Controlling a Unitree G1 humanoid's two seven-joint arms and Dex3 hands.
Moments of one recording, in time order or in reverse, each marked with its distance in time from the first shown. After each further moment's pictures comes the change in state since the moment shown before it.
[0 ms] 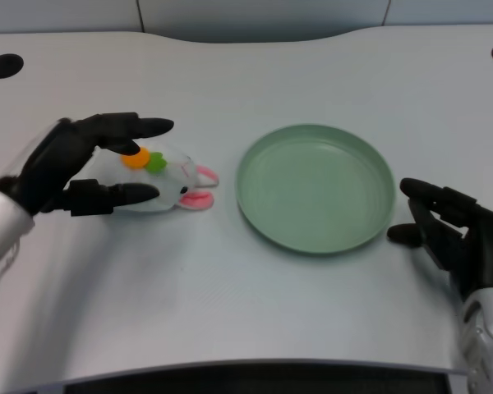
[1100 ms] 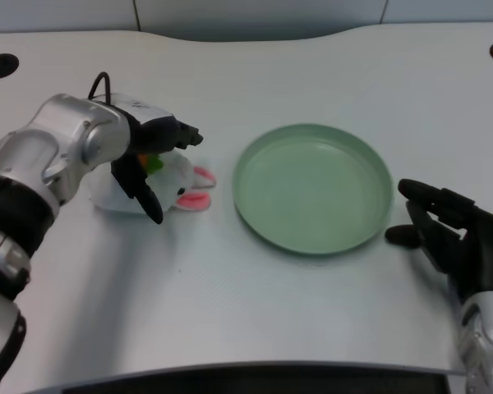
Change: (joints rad) left arm -0.574 -0.053 -0.548 0.543 0.490 0.108 -0.165; right arm 0.026 0.011 0.001 -0.038 0.000 0.001 0.004
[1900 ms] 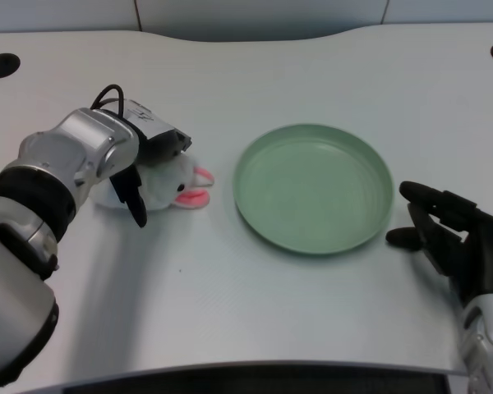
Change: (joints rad) left arm -0.093 -0.075 -0.171 0.289 0.127 -0.017 0.270; right arm 0.017 -0.001 -0.003 -0.025 0.007 0.014 0.008
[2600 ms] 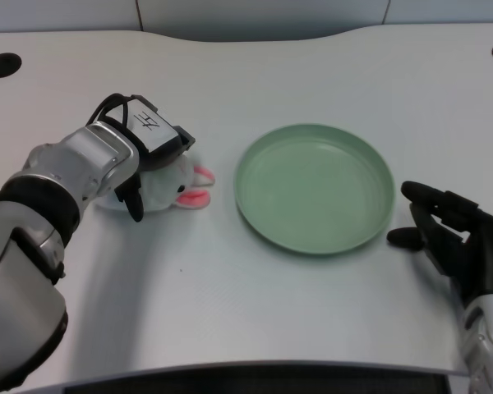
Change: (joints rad) left arm -0.003 -0.030 -0.084 0.096 0.081 -0.013 0.273; right arm 0.000 -0.002 -0.003 0.001 0.009 -0.001 0.009
